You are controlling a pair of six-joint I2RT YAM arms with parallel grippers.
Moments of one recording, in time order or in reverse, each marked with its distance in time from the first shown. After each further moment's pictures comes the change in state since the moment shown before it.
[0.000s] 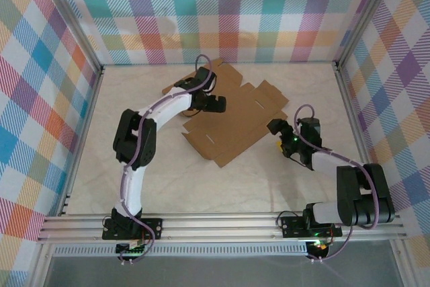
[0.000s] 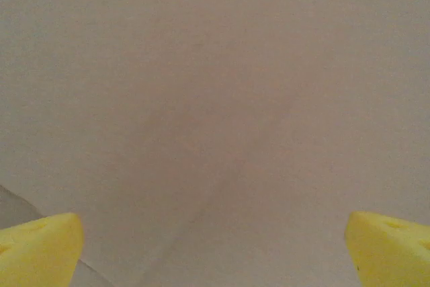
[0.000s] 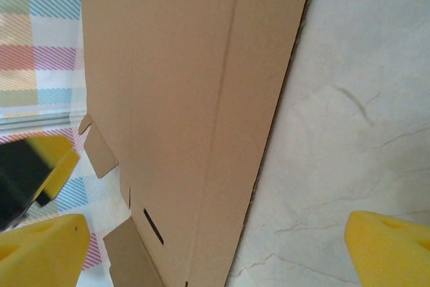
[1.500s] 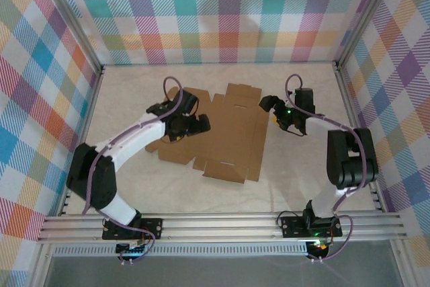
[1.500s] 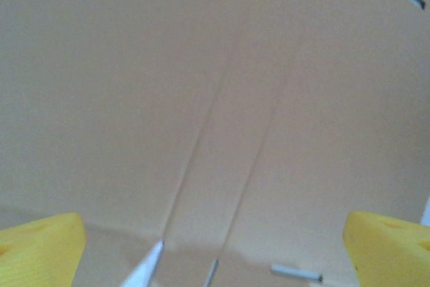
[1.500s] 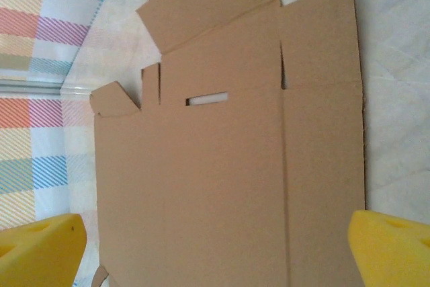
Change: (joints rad) left arm -0.043 -0.507 -0.486 -0.044 -0.016 -0.345; right arm -0.015 0.282 0.439 -0.205 -0.071 -0.272
